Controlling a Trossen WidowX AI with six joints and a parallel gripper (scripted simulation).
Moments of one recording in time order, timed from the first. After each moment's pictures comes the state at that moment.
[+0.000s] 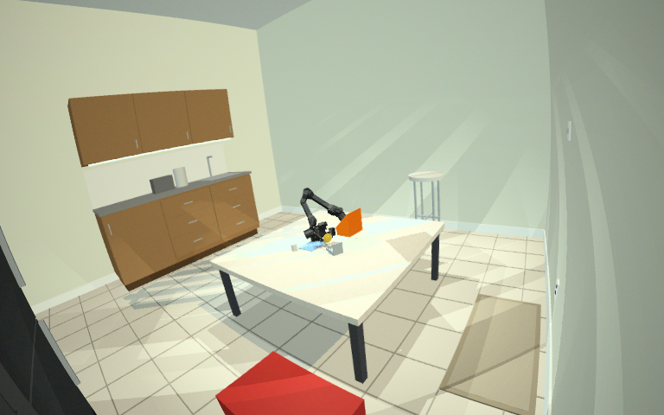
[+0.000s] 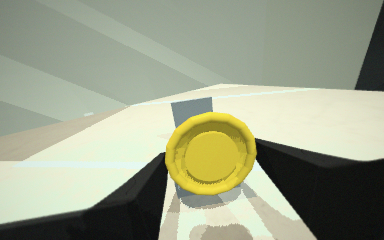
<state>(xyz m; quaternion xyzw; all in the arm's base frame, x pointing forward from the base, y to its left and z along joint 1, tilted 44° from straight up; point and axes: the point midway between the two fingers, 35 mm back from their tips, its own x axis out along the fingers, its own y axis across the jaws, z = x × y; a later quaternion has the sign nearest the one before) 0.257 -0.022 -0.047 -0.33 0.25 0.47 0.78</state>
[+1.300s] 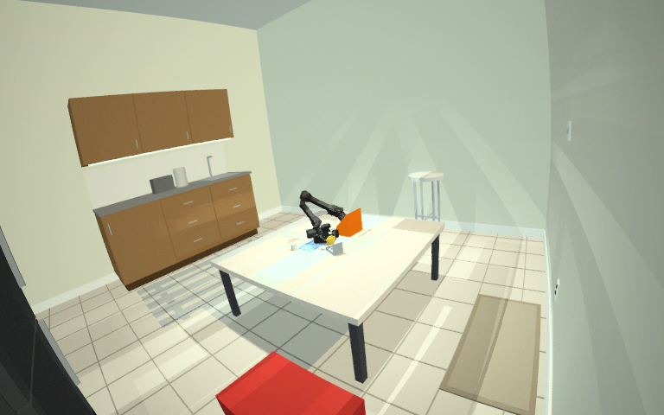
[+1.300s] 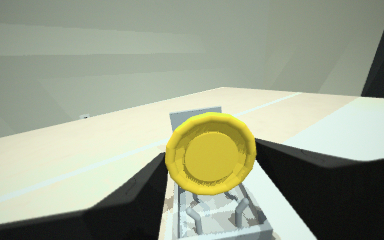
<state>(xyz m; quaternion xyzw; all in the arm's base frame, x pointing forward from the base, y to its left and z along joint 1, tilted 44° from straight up) 0.280 0.013 -0.079 -0.33 0.24 0.48 0.78</state>
